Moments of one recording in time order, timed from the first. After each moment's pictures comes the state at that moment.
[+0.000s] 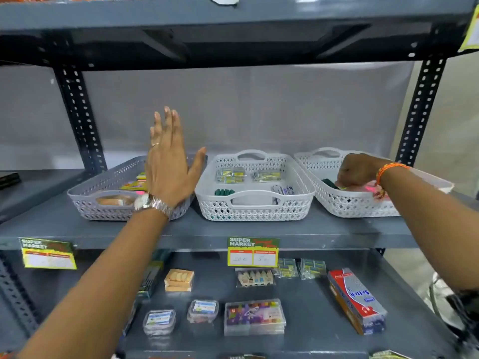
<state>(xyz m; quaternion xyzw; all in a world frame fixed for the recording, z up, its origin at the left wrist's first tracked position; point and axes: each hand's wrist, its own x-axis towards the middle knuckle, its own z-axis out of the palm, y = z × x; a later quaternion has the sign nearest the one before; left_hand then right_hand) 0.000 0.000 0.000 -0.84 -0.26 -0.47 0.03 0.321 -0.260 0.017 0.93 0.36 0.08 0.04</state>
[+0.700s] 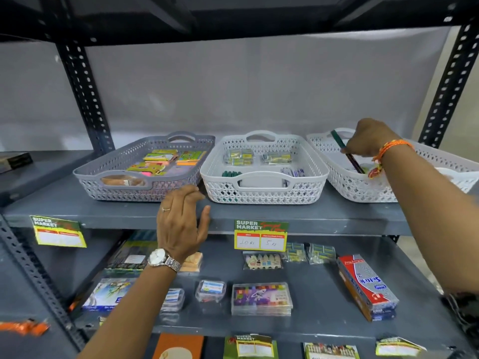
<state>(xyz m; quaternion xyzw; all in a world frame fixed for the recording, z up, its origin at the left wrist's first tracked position) -0.024 -0.021 -0.143 -0.78 -0.11 -0.60 0.14 0.298 -0.243 0.035 0.95 0.25 0.06 -0.20</state>
